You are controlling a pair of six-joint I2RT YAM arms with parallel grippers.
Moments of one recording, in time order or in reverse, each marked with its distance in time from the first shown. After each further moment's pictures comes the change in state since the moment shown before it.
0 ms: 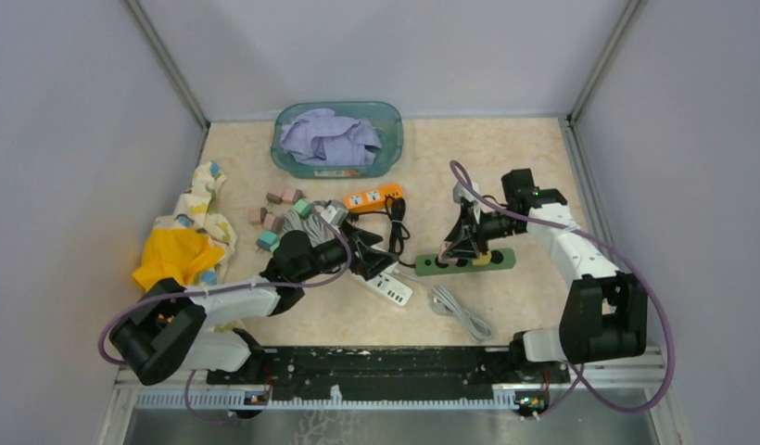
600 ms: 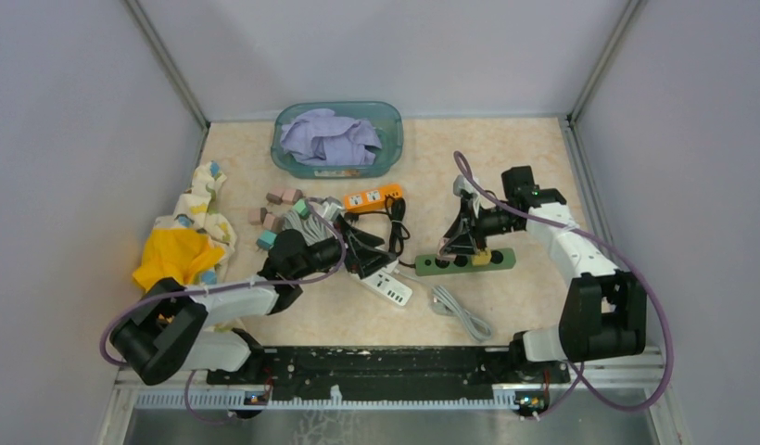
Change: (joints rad) left arm 0.063 0.020 -0.013 0.093 0.114 -0.189; right arm 0.000 0.008 0.000 0.077 -0.011 0.143
